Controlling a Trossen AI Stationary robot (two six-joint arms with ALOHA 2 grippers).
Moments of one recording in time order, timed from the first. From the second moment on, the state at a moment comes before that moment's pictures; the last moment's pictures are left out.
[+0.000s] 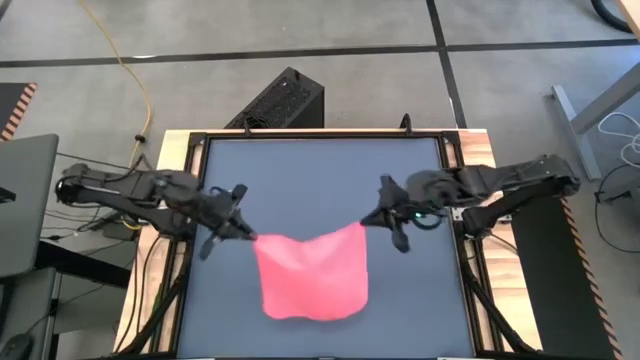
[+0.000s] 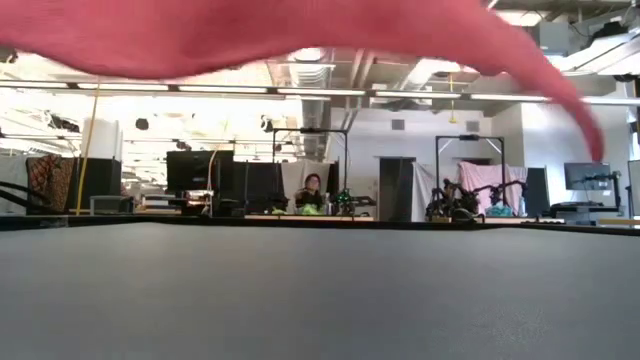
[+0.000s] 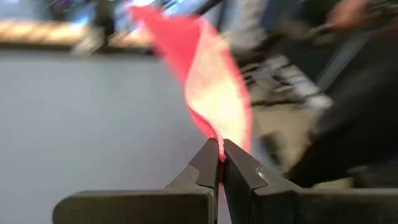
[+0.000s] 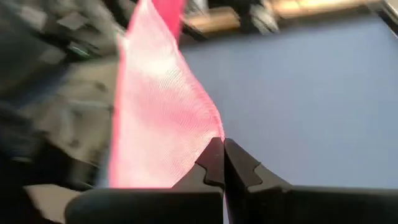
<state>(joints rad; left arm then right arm) -0.16 0.84 0.93 -0.43 0.14 -0.17 0.18 1.16 1.19 -0.56 0.04 0.25</state>
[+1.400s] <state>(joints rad) -0.03 1.10 0.50 -0.12 0.20 -0.36 0.03 1.71 1.19 -0.73 0.05 0.05</state>
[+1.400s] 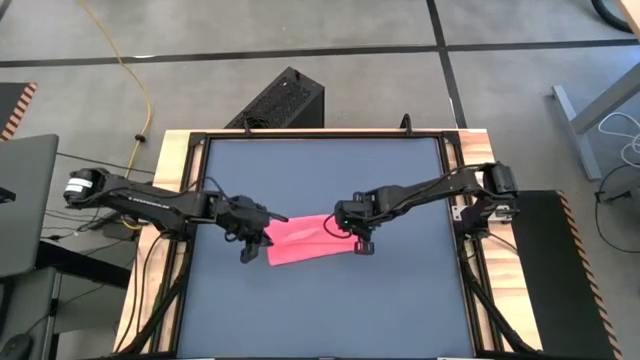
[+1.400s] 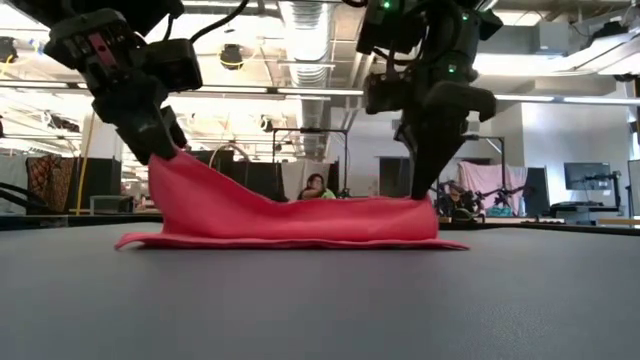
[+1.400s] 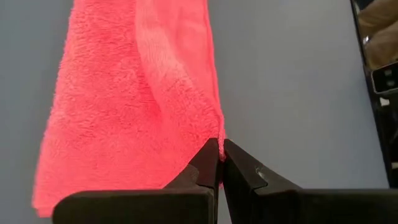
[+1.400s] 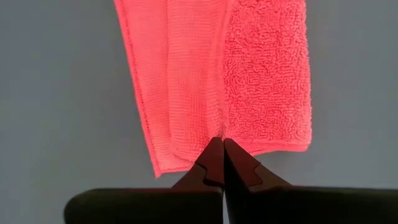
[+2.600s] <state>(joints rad) 0.02 1.04 0.50 -0.22 0.16 -0.35 -0.05 1.56 1.07 -0.64 0.06 -0.05</state>
